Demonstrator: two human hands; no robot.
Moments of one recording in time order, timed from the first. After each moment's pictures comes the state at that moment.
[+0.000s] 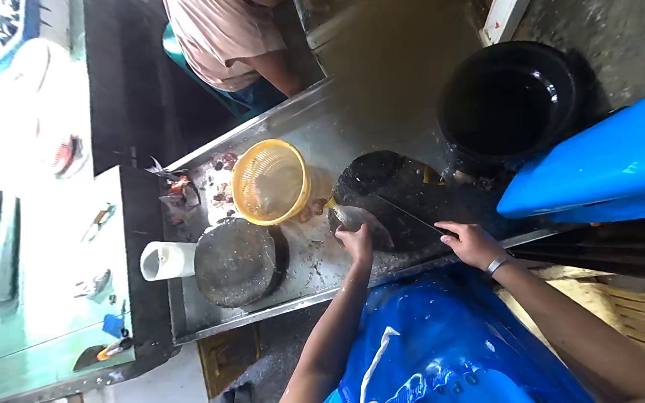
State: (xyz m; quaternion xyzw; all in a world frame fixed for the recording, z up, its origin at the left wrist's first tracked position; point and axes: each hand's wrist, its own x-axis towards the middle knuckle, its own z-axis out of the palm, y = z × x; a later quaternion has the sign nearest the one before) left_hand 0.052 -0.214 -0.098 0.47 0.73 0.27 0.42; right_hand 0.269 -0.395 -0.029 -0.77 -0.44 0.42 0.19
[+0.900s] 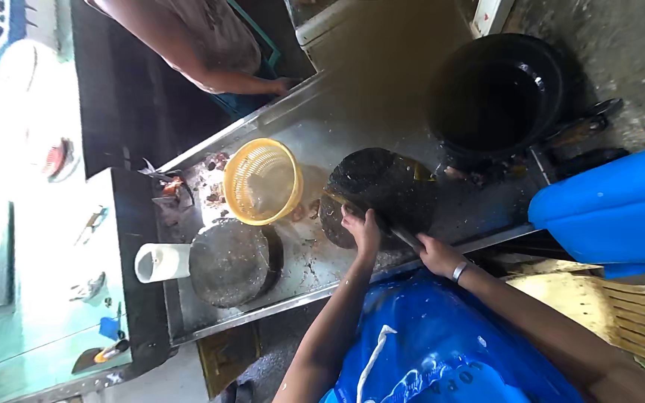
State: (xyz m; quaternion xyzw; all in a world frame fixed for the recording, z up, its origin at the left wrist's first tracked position) left_hand 0.085 -0.237 -0.087 0.60 0.64 0.24 0.42; right_hand 0.222 -0.384 -0.043 -0.75 -0.40 0.51 0.13
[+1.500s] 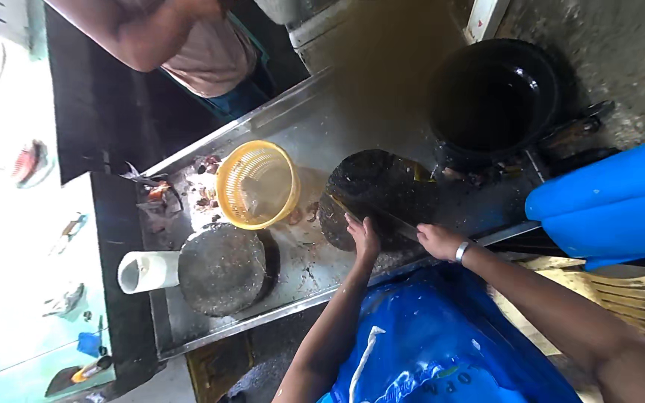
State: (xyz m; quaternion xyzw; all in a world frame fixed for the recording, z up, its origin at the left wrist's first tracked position) left_hand 0.065 -0.230 -0.104 0.62 0.61 0.15 0.47; right_hand 0.237 -0.351 -0.016 -0.74 -0.42 0.52 0.06
